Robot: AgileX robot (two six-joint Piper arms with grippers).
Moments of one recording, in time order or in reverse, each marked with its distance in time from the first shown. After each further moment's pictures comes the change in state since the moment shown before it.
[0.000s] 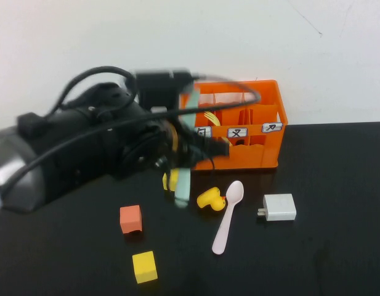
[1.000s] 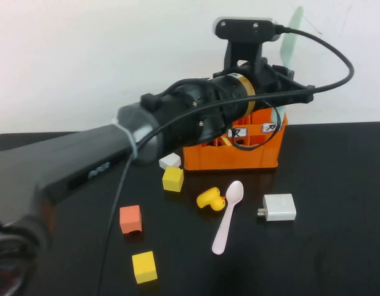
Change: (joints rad) right arm 0.000 0.000 0.000 0.000 -0.004 0.109; left arm 0.004 0.392 -0.370 0.611 -0.640 -0.433
